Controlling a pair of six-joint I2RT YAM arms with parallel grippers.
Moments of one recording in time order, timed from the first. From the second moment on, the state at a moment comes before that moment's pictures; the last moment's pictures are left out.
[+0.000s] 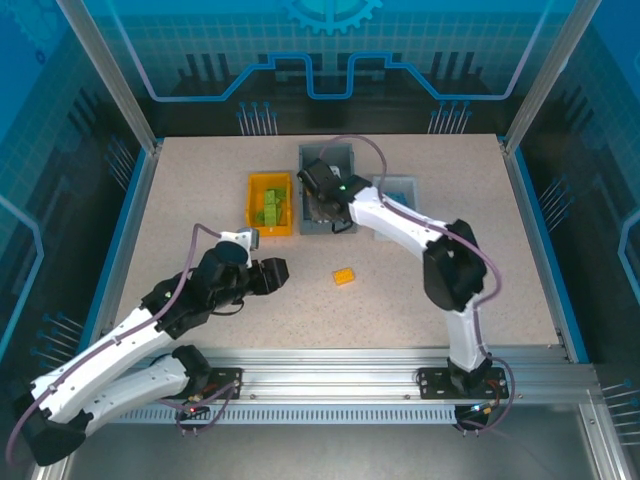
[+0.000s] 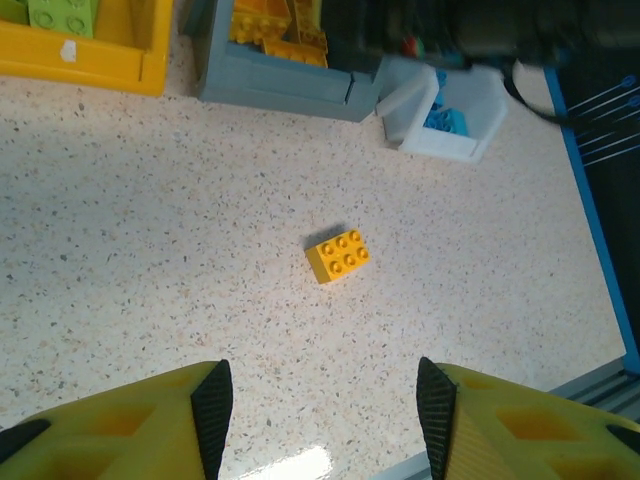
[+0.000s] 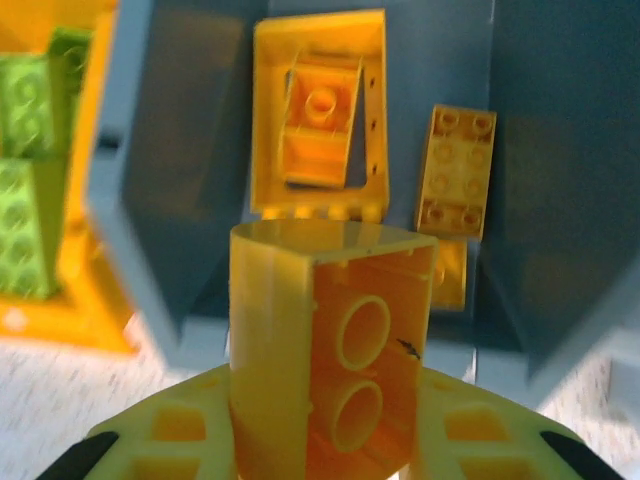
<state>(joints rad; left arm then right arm) -0.74 0.80 0.76 -0.62 -0.08 -0.82 0.71 2.09 1.84 -0.81 0.30 0.56</state>
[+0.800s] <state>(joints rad) -0.74 0.92 0.73 -0.53 -0.03 -0.81 0.64 2.41 2.40 -1.06 0.29 0.48</state>
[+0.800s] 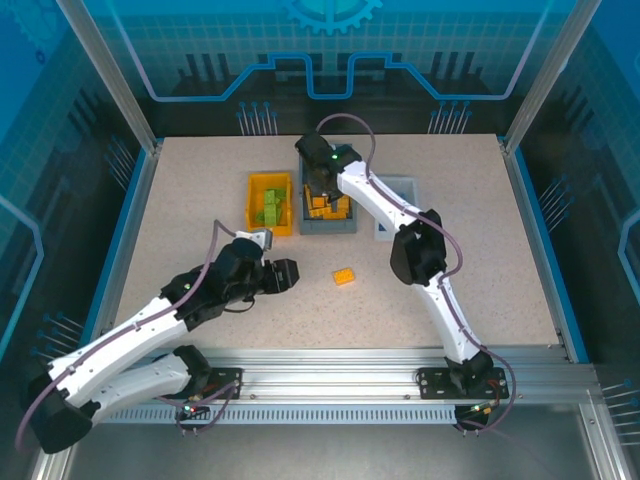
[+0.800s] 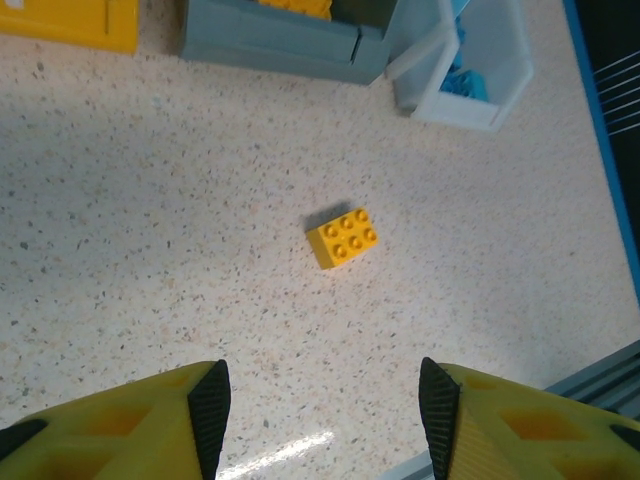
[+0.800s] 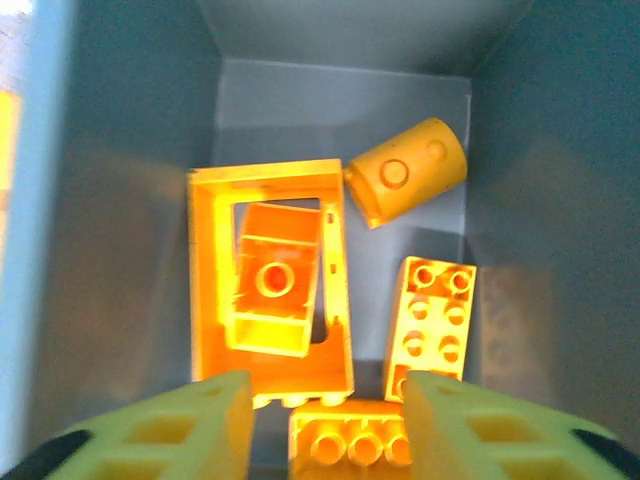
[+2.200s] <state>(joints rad) -0.87 1.90 1.19 -0.38 -0.12 0.13 0.79 0.72 0.78 -0.83 0.27 0.83</state>
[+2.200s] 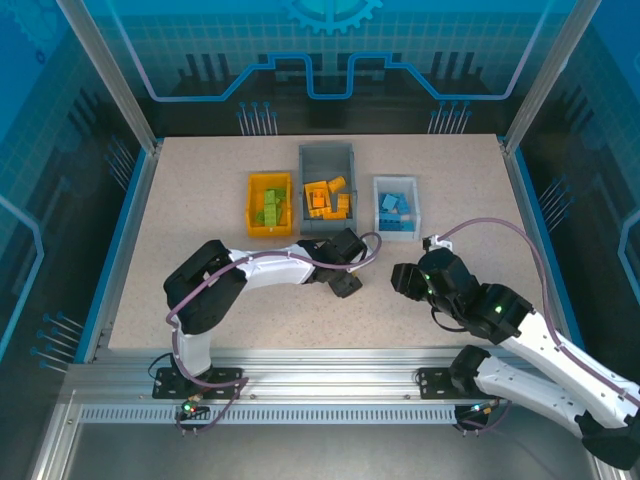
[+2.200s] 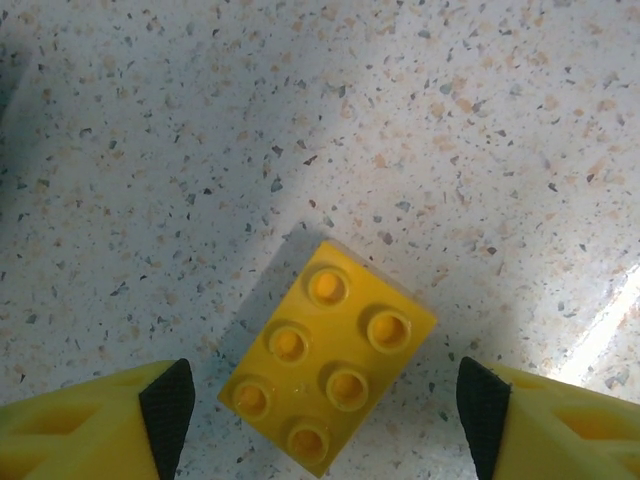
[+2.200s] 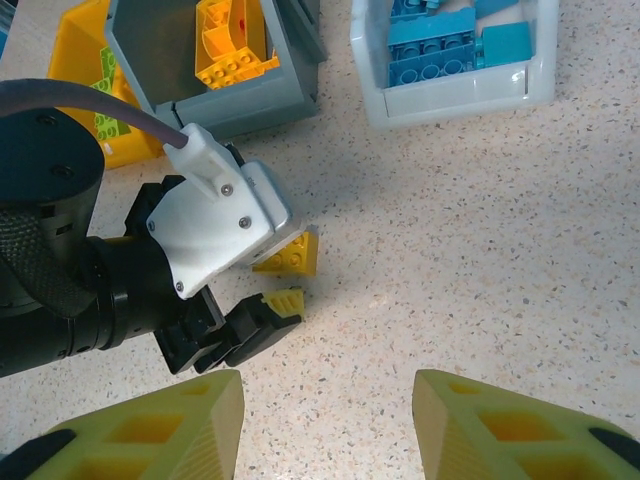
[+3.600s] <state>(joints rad) -0.74 1.75 1.27 -0.53 0.00 -0.08 0.79 0.79 0.80 -0.64 0.01 0.63</state>
